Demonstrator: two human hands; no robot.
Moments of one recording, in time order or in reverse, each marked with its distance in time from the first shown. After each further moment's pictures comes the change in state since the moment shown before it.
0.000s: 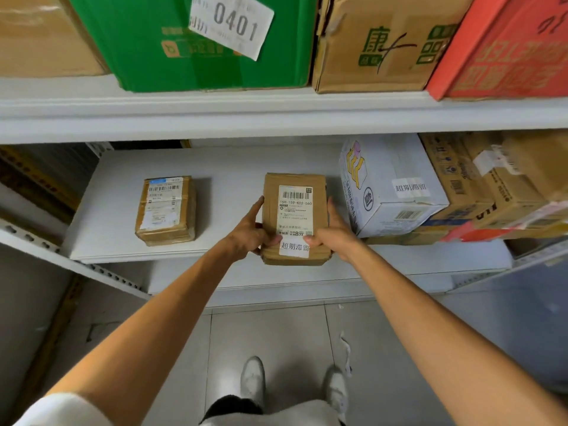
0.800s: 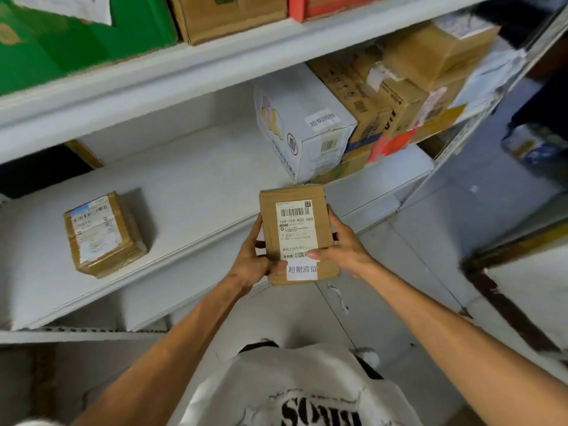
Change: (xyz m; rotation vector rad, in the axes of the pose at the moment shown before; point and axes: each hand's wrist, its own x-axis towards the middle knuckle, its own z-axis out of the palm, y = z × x) left_hand -0.059 -0.063 0.078 0.109 -0.236 0.087; right_hand -0.113 0.133 -0.002 0.127 0.283 -0.086
